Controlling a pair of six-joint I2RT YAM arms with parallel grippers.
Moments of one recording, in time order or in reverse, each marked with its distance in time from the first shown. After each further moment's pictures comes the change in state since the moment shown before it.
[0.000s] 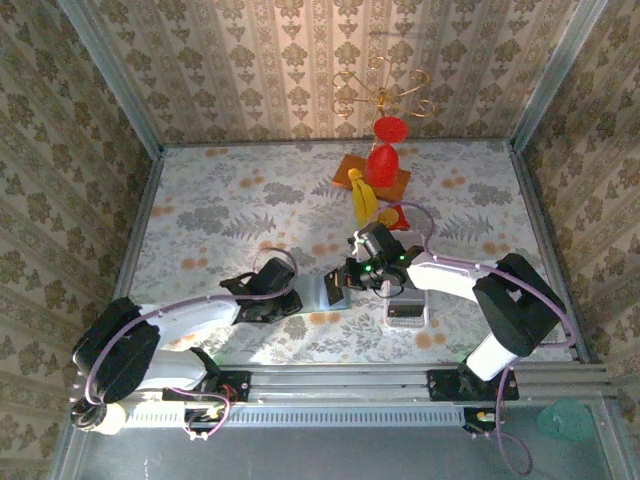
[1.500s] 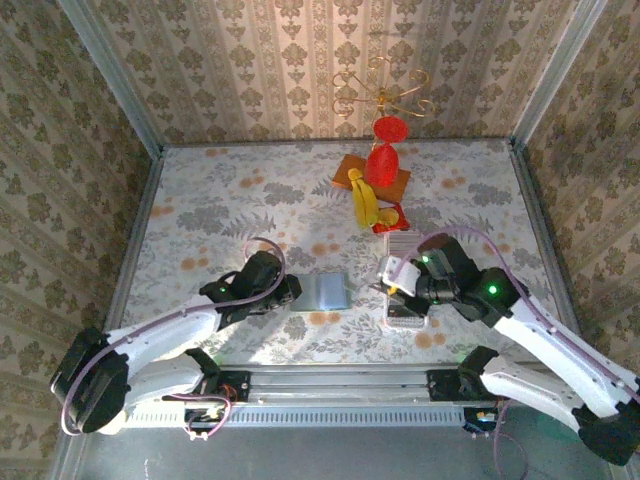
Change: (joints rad) left arm 0.039 -0.180 0.009 0.038 -0.014 0.115; right arm 0.016 -0.706 0.047 -0.685 0.237 -1.176
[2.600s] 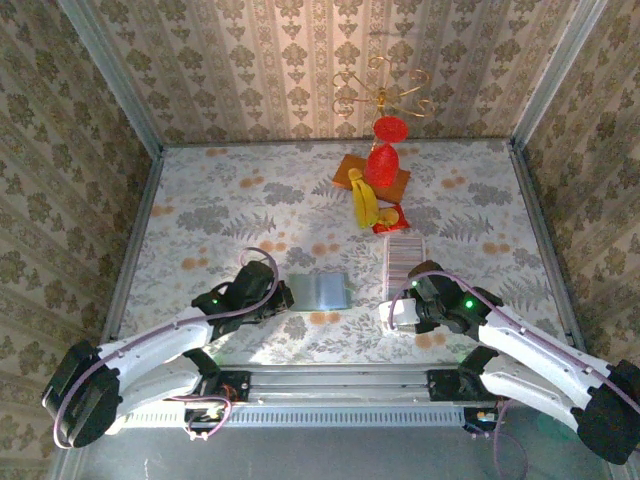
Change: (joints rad) left arm 0.003 -0.119 -0.113 0.034 0.035 0.014; right arm -0.010 -0.022 -0.348 0.142 0.214 -0.687
